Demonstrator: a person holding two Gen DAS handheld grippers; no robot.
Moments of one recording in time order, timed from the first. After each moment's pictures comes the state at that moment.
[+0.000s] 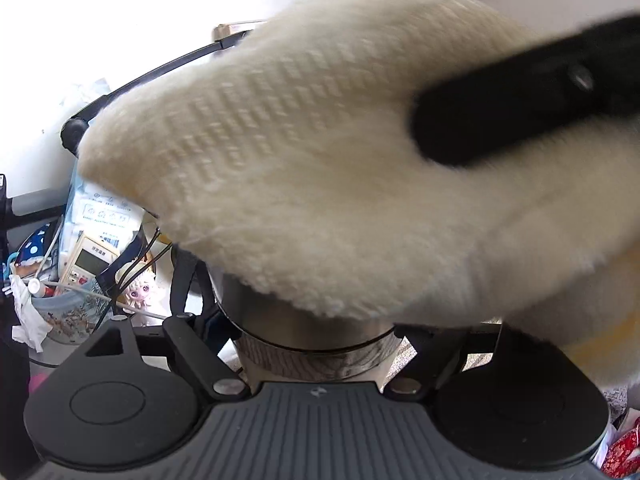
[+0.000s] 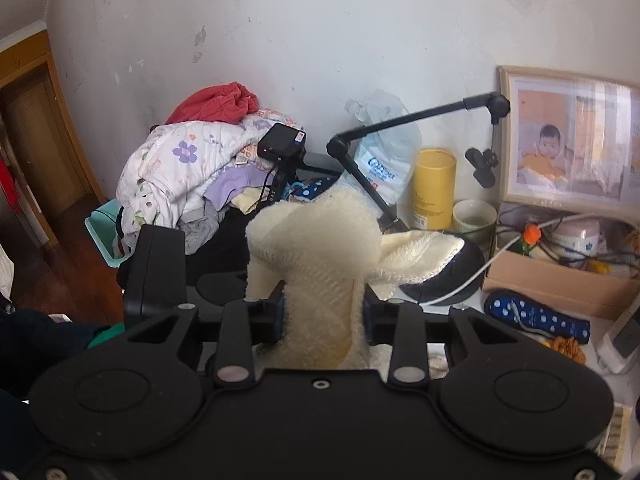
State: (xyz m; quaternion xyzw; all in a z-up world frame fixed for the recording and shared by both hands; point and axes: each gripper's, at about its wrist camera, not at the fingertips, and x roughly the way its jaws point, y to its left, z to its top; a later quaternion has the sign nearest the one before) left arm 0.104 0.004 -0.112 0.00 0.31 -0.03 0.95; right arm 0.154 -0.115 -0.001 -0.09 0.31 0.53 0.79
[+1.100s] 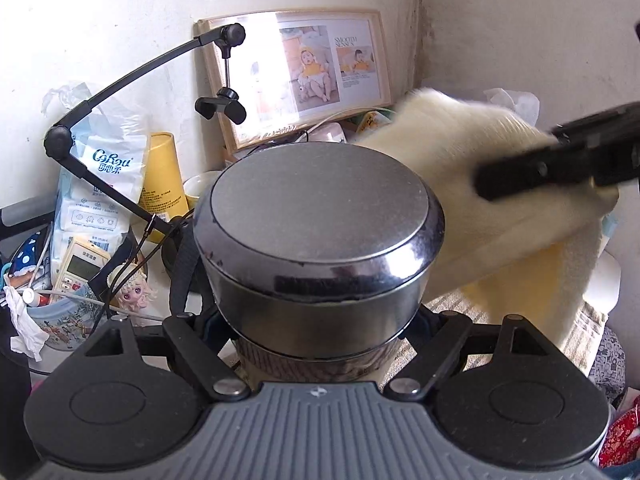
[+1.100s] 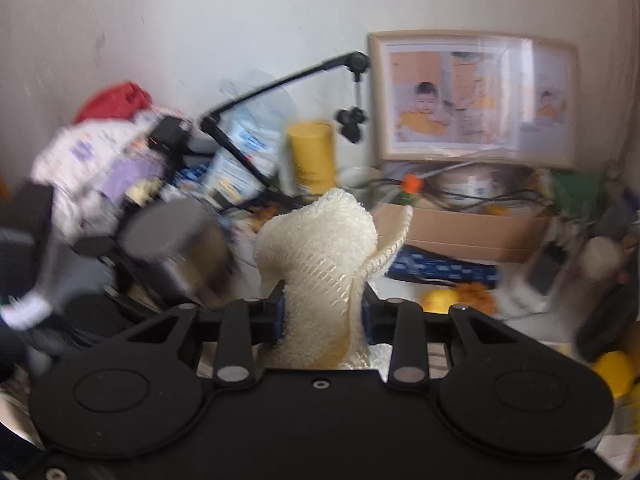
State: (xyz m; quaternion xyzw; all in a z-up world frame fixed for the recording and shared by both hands) left arm 0.103 0.006 -0.108 0.02 0.33 -0.05 0.94; right arm 0.184 -0.178 -0.039 -0.04 0.34 0.42 0.84
